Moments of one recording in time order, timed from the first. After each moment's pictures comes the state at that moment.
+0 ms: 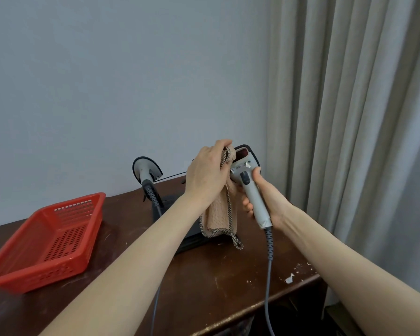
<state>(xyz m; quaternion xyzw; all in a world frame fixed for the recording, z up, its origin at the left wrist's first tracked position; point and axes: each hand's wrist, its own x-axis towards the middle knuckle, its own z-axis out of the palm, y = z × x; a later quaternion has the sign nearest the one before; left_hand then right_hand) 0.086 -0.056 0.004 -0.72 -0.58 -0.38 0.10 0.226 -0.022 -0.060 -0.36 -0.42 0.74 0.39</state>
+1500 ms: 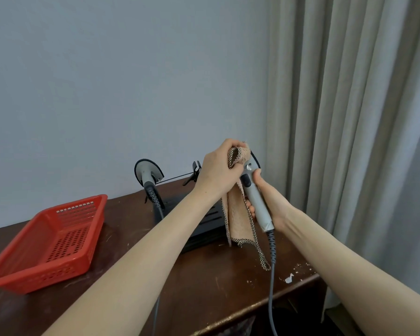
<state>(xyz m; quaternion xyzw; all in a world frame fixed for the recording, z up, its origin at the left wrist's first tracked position) 0.104 -0.063 0.018 -0.72 -0.52 -0.45 -0.06 0.230 -0.032 -0.055 -0.37 -0.42 0.72 0.41</state>
